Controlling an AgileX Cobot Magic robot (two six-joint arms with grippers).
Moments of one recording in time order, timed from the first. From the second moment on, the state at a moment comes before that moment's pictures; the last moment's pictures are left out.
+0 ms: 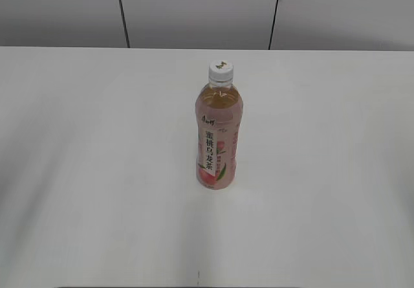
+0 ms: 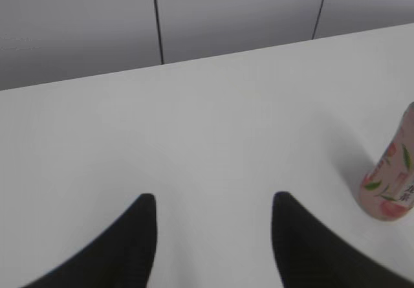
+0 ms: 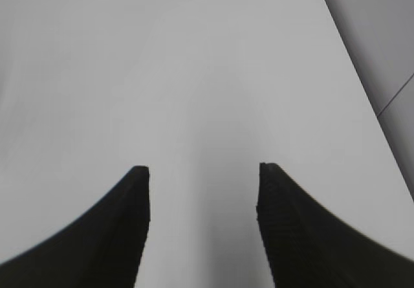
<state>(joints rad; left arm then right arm) -0.08 0.55 -0.57 -0.27 0.52 0.24 -0.08 0.38 -0.59 0.02 0.88 -0.09</state>
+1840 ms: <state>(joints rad) -0.23 0.73 -0.35 -0.54 0.21 0.63 -0.08 0.39 -0.59 0.03 0.83 -0.09</state>
